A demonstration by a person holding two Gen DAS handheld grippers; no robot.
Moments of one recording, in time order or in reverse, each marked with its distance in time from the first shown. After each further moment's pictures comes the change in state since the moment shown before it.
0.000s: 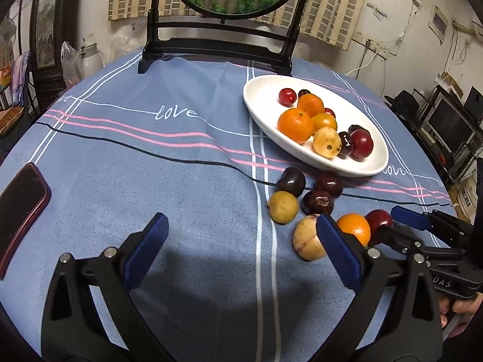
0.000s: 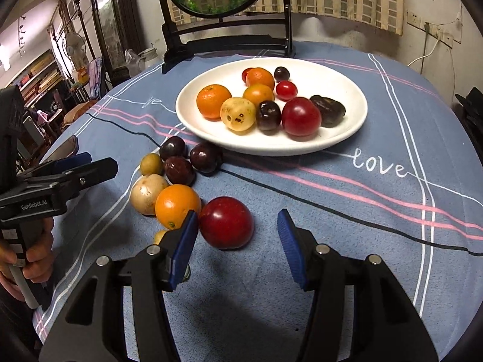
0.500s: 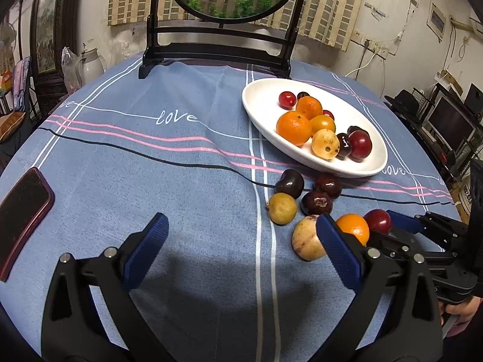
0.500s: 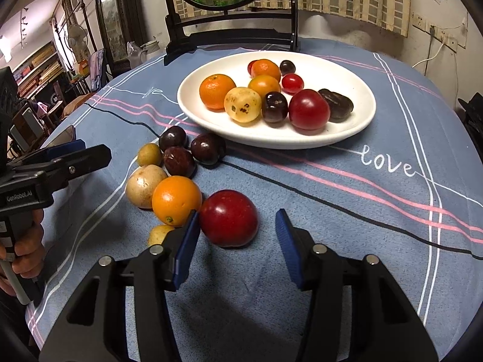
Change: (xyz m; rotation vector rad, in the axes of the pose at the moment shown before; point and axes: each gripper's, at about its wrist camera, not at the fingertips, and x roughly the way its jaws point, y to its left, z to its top) left arm -0.002 -0.002 0.001 0.013 -0.016 0.006; right arm 0.009 0.005 -0.003 -0.025 0.019 0.002
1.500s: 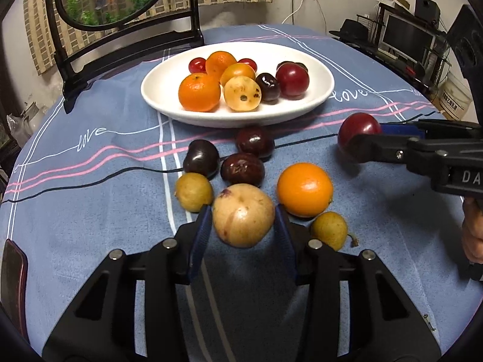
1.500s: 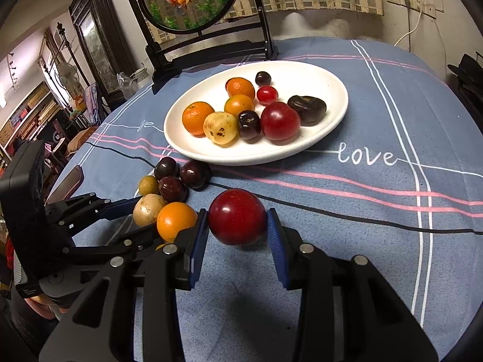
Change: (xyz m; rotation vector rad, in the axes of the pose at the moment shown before) left arm 0.035 -0.068 -0.019 0.386 0.111 -0.091; right arm -0.022 -0.031 0.005 0.169 -0.048 0.049
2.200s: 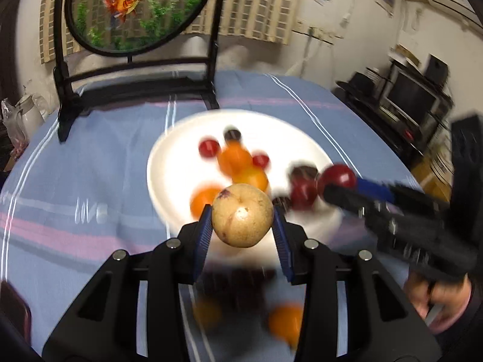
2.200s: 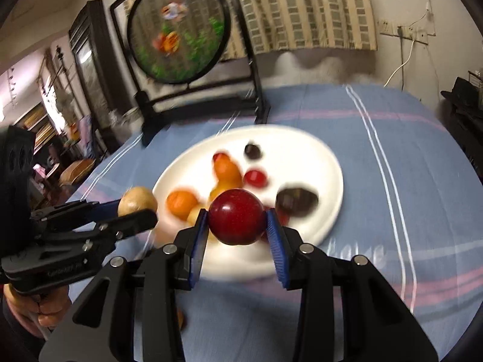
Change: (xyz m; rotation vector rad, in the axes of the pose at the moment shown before) left arm 0.001 0.045 0.111 -0.181 -0.130 -0.068; right arm 0.017 -0.009 0.078 0.006 -0.194 -0.046
